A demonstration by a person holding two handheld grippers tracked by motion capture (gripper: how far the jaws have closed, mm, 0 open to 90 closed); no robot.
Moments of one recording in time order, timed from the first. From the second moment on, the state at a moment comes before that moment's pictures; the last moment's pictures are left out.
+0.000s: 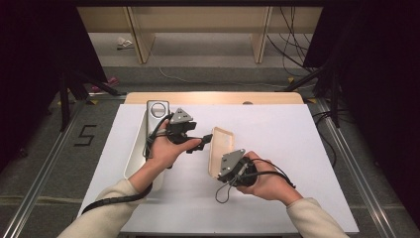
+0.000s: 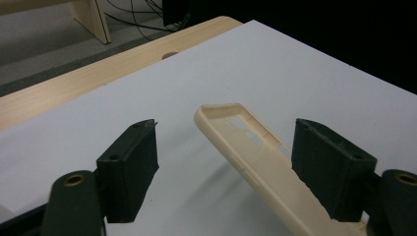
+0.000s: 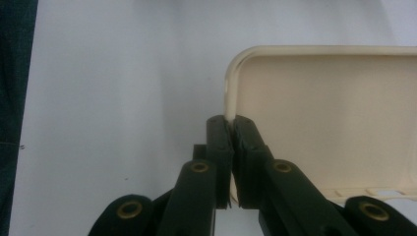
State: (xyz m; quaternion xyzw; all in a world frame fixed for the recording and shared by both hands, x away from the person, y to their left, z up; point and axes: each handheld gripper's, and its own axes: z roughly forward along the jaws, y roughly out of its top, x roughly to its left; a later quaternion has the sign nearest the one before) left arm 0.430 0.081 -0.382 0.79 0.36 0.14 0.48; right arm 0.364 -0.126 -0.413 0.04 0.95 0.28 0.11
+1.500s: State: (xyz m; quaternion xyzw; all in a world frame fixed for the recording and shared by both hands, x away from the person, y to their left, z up) left arm 0.457 0.059 -0.405 0.75 0.49 0.02 0.45; right arm 0.359 -0.118 -0.417 0.02 0.96 0.26 0.12
